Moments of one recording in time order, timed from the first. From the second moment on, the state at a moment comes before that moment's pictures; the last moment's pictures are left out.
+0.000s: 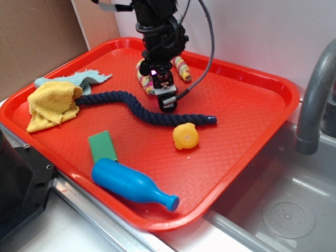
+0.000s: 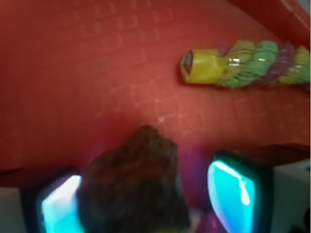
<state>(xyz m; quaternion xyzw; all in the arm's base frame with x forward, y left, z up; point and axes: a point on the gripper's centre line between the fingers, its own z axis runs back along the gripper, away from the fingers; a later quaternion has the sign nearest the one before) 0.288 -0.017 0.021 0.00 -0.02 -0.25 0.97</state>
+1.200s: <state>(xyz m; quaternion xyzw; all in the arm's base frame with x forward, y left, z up) 0.236 -0.038 0.199 0.01 0.01 0.09 1.00</state>
